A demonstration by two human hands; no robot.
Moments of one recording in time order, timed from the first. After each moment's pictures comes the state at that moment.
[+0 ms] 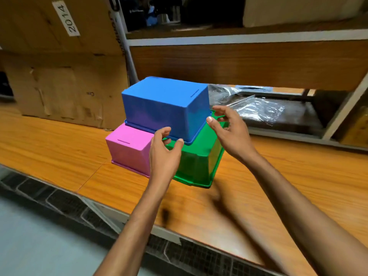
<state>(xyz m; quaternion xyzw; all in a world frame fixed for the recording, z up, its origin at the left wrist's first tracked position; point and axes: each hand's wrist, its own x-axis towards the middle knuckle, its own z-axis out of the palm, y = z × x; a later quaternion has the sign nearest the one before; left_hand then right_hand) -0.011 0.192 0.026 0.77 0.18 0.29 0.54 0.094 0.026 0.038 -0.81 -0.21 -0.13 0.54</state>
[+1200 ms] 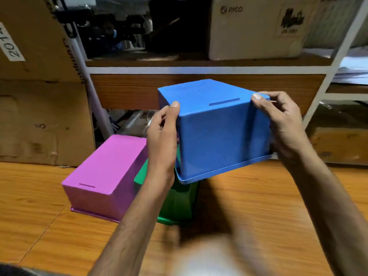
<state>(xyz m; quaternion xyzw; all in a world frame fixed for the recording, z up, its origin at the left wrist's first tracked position) 0.062 0.162 0.140 0.63 0.04 0.22 0.74 0.101 -0.061 0.152 -0.71 -0.10 -0.22 0.66</state>
